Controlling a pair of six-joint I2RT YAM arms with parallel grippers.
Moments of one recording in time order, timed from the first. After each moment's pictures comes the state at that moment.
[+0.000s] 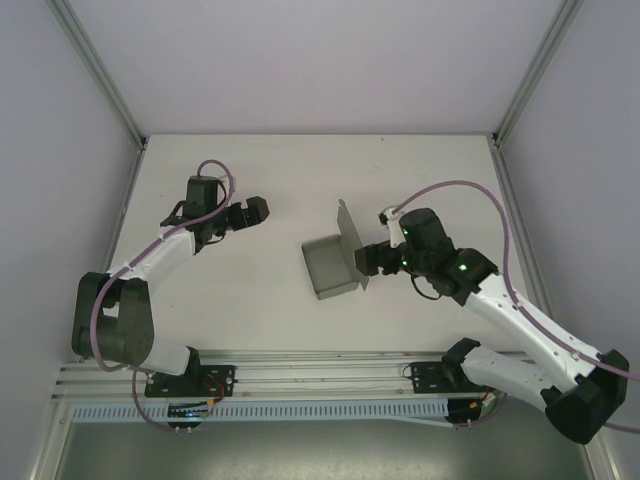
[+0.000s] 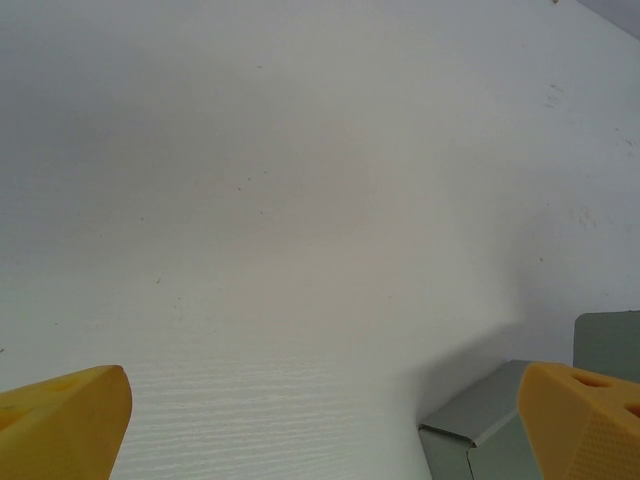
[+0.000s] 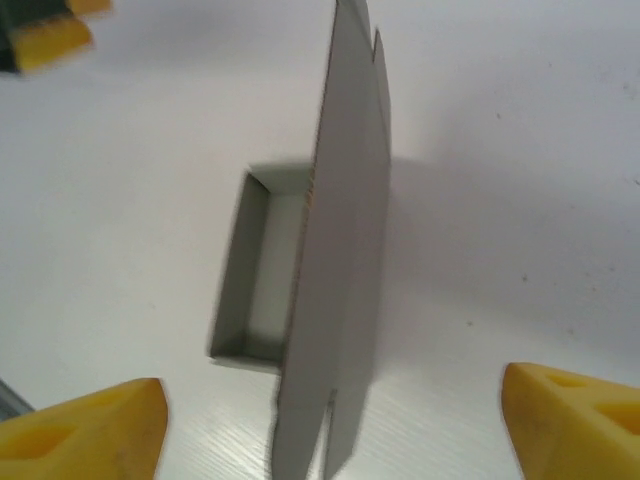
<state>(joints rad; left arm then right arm) -0.18 1.47 0.90 -0.20 0.31 -0.47 0.68 1.00 0.87 -0.62 -0.07 0.31</state>
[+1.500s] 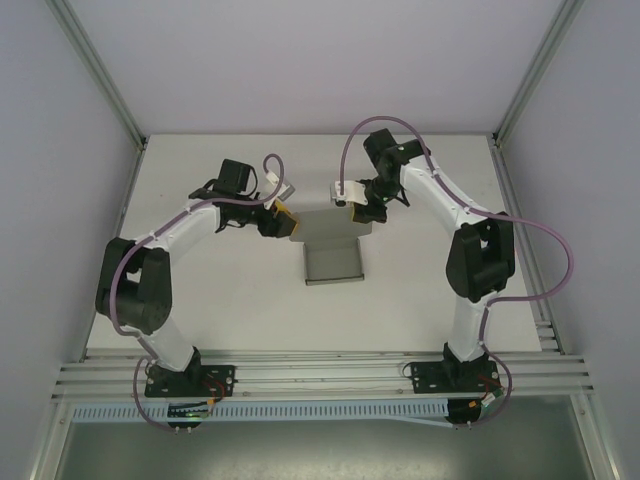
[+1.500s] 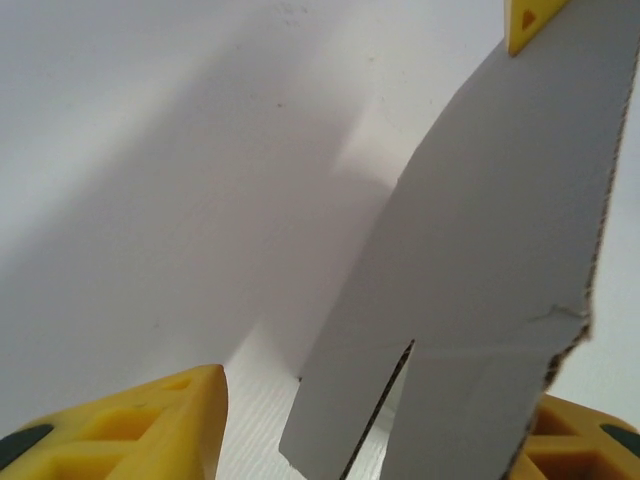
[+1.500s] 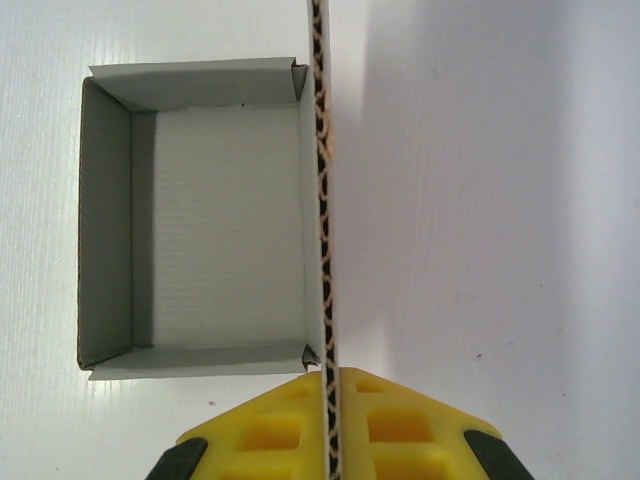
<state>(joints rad) -0.32 1.70 1.18 -0.45 0.72 0.34 0.44 1.91 1.74 -1.17 -0.43 -1.21</state>
